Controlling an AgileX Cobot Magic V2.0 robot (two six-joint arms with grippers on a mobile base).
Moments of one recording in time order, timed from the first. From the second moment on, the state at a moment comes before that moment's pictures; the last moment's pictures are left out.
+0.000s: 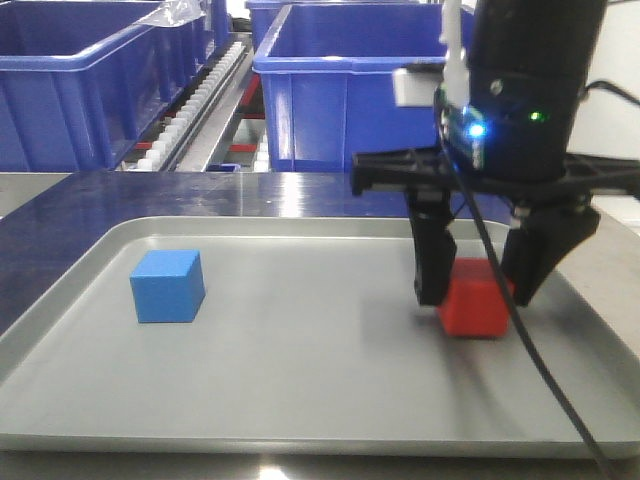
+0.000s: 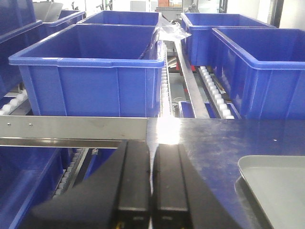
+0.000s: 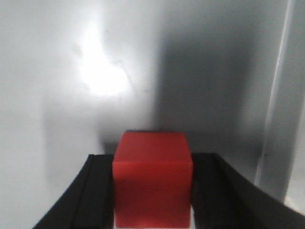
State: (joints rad) left arm -0.05 -0.01 0.01 -0.08 0.03 0.07; right arm 0.60 1.66 -1.18 -0.01 0.94 0.63
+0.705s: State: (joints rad) left arm -0.05 -0.01 0.01 -0.08 0.03 0.07; right arm 0.25 1.12 -0.93 0.04 0.74 0.02
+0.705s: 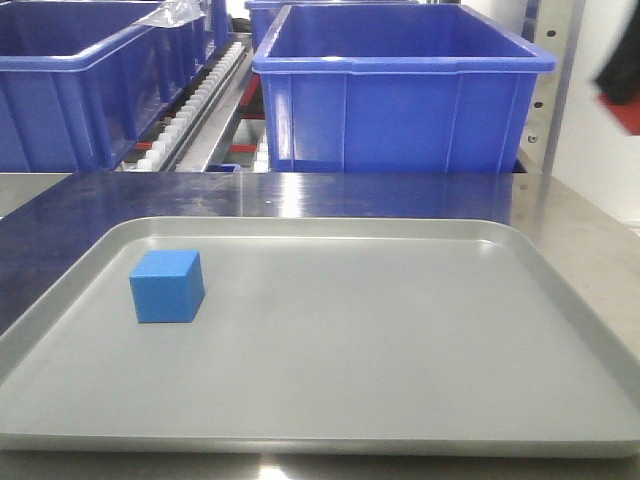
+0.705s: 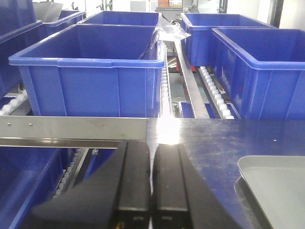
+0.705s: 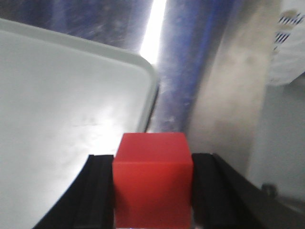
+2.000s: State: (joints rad) left arm -0.05 -0.01 0.01 -0.08 0.03 0.07; right arm 0.07 0.18 -0.34 0.09 0.26 -0.06
